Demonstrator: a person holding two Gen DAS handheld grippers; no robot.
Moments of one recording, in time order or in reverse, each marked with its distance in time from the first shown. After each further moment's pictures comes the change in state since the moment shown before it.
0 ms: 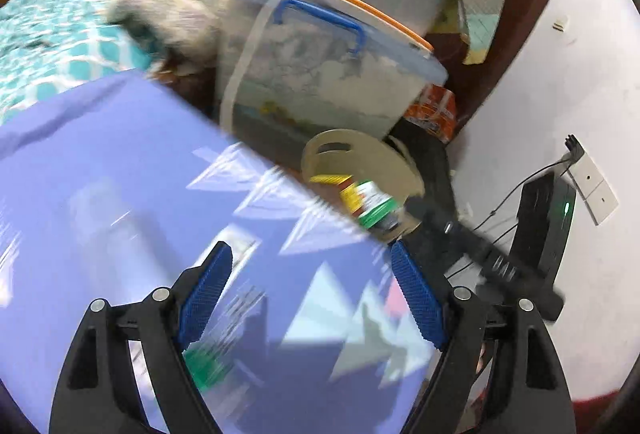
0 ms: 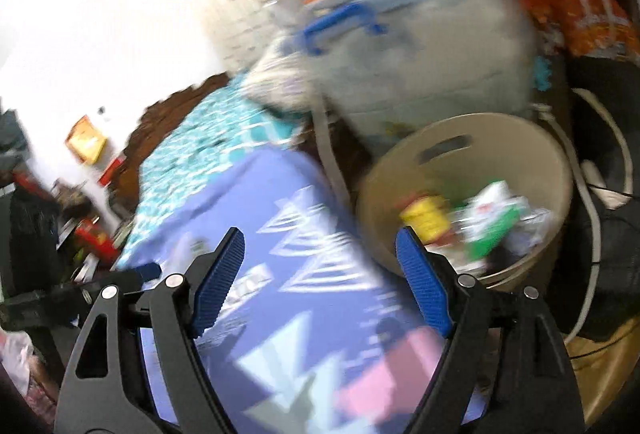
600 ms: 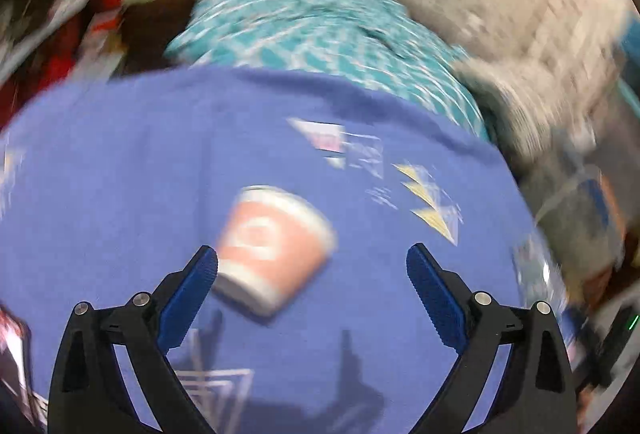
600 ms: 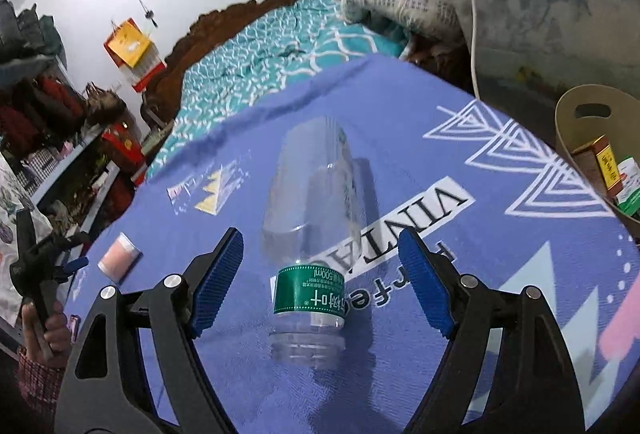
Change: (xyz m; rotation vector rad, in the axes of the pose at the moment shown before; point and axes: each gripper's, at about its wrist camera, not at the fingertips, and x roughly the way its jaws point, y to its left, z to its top) left arm -0.267 0.288 -0.171 -0.685 -0.238 0.603; right arm 0.096 0.128 -0.077 -0.185 0.235 0.081
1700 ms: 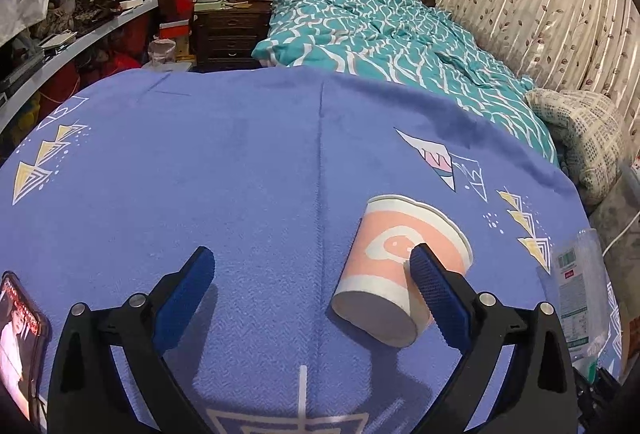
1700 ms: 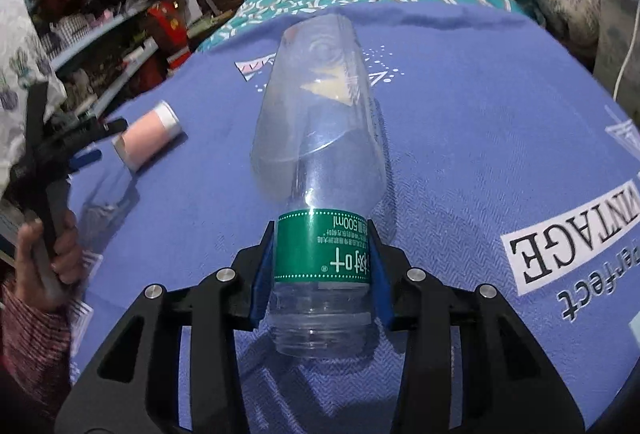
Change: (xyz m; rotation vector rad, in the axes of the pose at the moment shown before) left arm 0.022 0.048 -0.017 -0.026 -0.118 0.237; right arm 0.084 0.143 -0.066 -0.333 0.270 0.071
